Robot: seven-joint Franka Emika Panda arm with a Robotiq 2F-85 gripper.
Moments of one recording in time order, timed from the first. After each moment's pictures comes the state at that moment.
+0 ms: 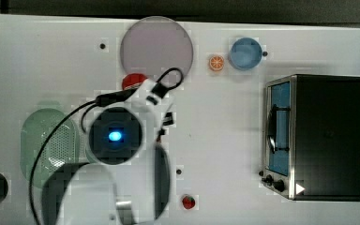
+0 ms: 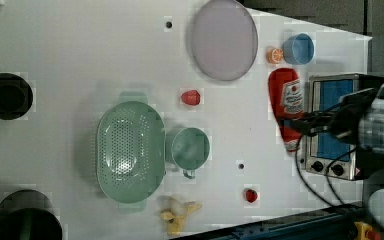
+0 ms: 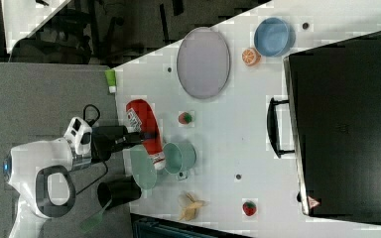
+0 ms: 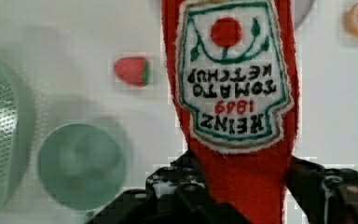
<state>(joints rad) -0.12 -0.15 0.33 -2.27 0.04 0.60 -0.80</state>
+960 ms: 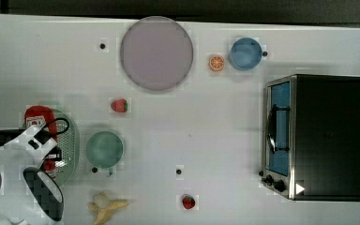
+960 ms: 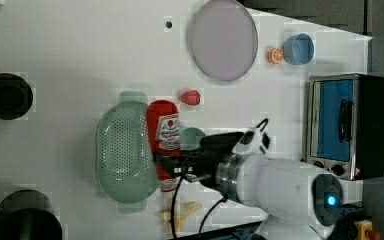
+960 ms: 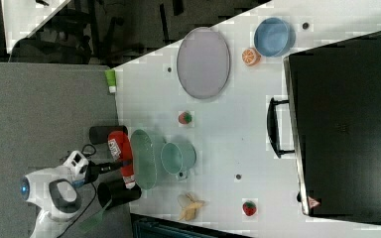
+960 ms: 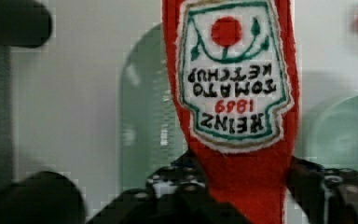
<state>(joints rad) -0.01 0.14 0.74 -2.27 0.06 0.96 -0.15</state>
